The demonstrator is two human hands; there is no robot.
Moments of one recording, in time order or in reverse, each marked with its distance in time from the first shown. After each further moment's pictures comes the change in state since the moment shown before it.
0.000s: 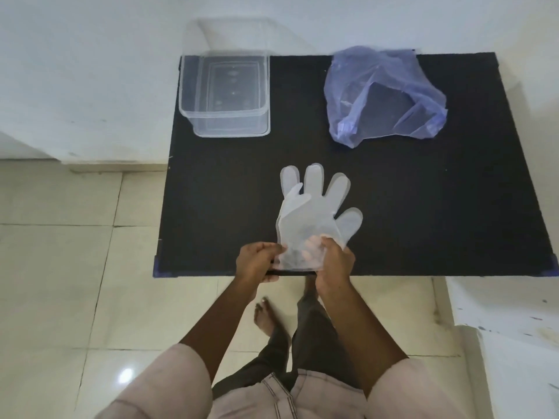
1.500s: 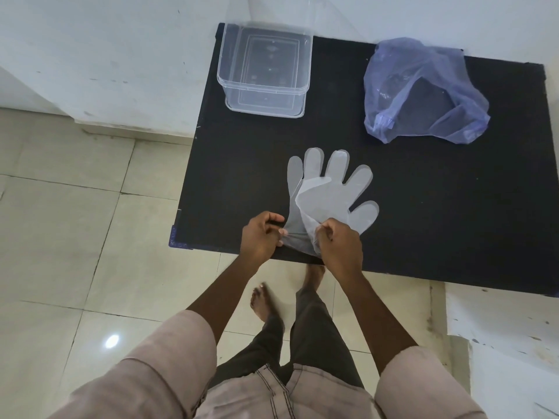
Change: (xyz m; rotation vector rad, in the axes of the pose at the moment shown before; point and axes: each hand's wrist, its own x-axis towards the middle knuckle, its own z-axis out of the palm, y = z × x) left_hand 0.016 0.000 -0.029 0.177 0.057 0.303; right_hand -0.003 0.004 0.011 -1.273 -0.196 -0.834
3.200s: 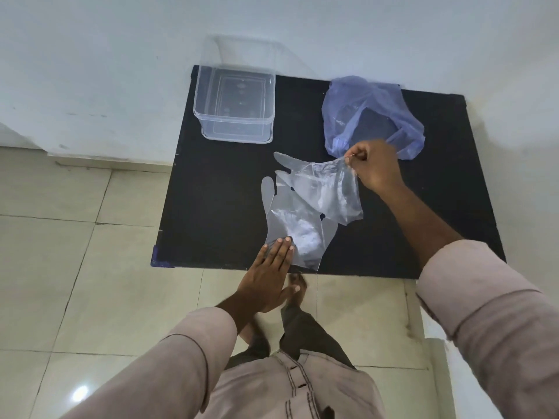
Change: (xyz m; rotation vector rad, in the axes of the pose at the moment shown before) left_hand -0.026 -0.042 0.047 1.223 -0.236 0.768; right_hand 0.100 -0.037 -0.169 -0.104 0.191 -0.315
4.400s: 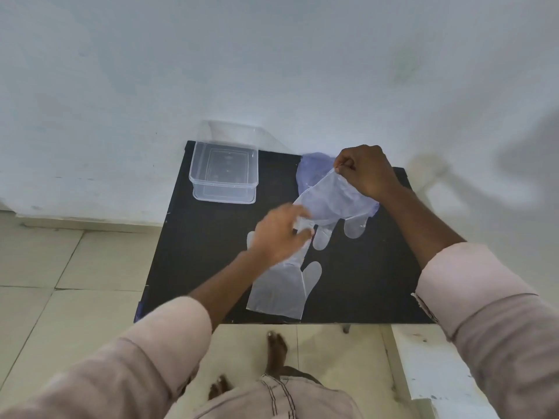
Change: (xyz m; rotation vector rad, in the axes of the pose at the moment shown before) left_hand 0.044 0.020 -0.224 -0.690 0.484 -0.025; right_hand 0.026 -0.060 -0.102 -0.277 0.077 -0.245
